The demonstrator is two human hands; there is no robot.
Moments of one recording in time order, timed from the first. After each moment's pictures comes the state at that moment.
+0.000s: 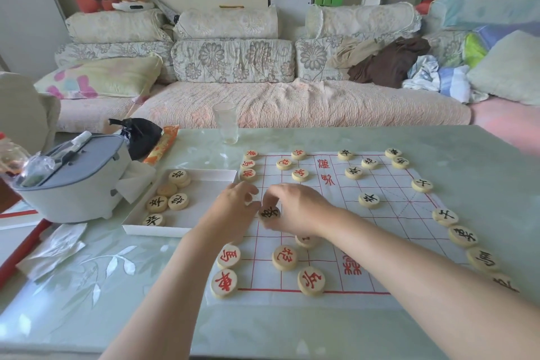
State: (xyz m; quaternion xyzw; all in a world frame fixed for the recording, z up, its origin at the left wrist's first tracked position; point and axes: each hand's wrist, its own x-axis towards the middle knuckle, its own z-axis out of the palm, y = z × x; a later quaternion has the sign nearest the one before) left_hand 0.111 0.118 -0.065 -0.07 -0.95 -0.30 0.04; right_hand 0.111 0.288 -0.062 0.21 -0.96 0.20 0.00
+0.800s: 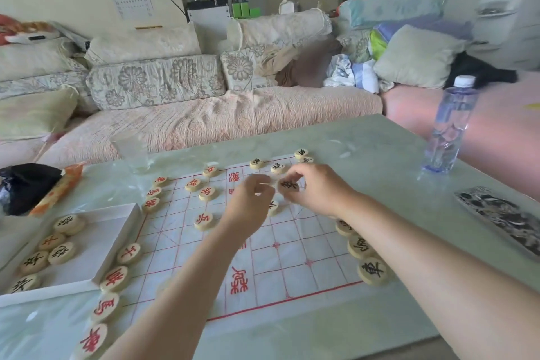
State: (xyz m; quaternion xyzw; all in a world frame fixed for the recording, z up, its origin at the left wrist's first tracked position) left_hand 0.110 0.359 -0.055 -0.11 -0.86 -0.50 0.00; right_hand 0.128 0.534 -0.056 0.05 -0.92 0.36 0.14
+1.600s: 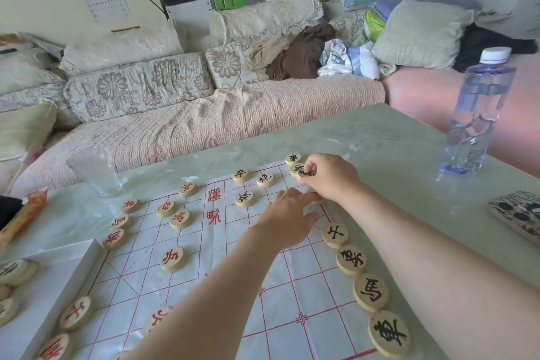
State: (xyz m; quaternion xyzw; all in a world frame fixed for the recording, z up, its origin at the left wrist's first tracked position) left_hand 0.033 0.466 -0.107 -0.32 -0.93 -0.16 -0.06; right_hand 0.016 0.618 -0.099 -0.11 -0.95 0.27 0.13
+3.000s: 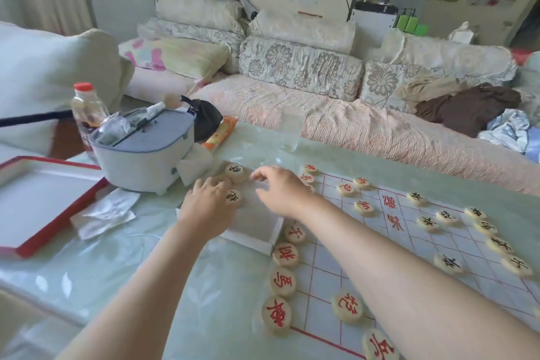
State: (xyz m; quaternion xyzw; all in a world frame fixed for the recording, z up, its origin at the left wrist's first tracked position) left_hand 0.076 -0.027 -0.104 0.08 -0.98 -0.15 0.11; right_hand 0.016 0.138 -0.061 0.28 -0.93 0.23 -0.01
